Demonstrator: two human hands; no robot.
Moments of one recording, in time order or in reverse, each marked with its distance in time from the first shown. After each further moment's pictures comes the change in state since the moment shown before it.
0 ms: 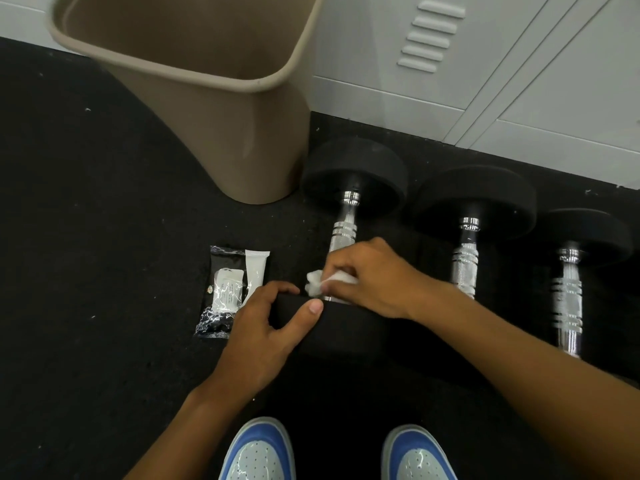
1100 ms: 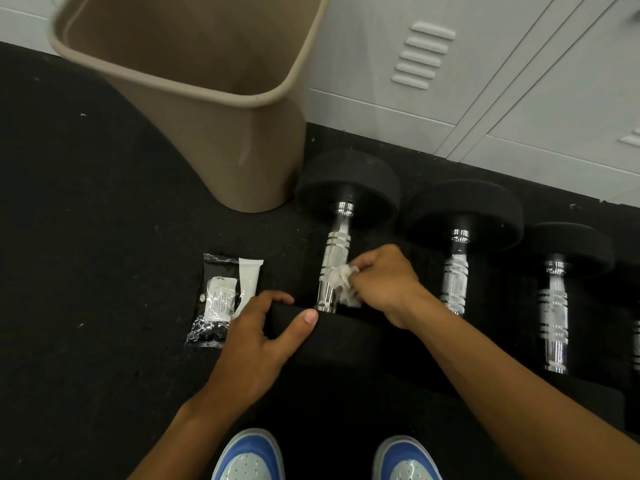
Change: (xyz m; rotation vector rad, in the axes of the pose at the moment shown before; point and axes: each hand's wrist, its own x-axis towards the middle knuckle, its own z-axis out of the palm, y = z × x) left_hand -0.001 0.000 0.002 -0.026 0.009 -0.028; right_hand -0.001 -0.008 0.001 0.496 0.319 0.645
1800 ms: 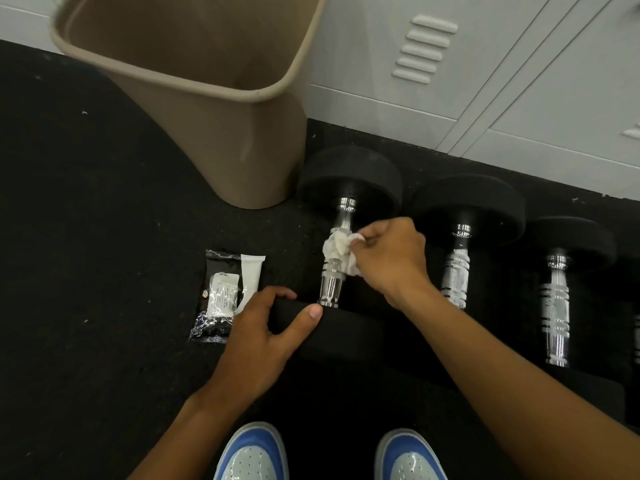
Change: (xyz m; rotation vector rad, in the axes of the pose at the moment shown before) left_hand -0.001 0.002 0.000 0.028 0.001 -0.005; right_hand 0.001 -0.014 -0.003 0.031 0.288 -0.176
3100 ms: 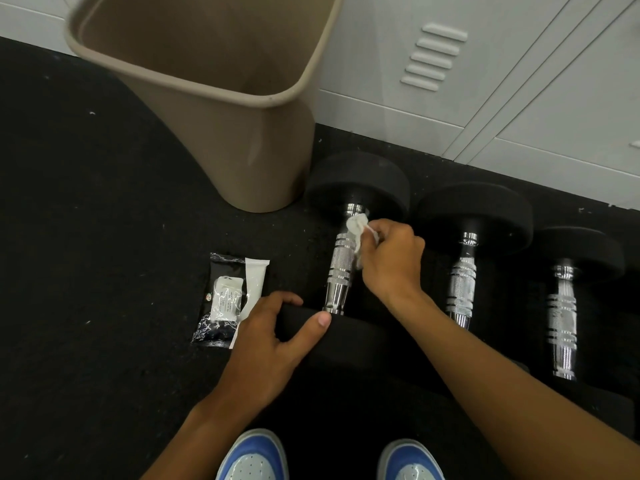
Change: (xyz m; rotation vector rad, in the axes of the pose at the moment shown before) left_hand -0.001 0.001 0.002 0.020 0.006 0.010; right_hand 0.009 0.007 0.013 -0.060 0.140 -0.245
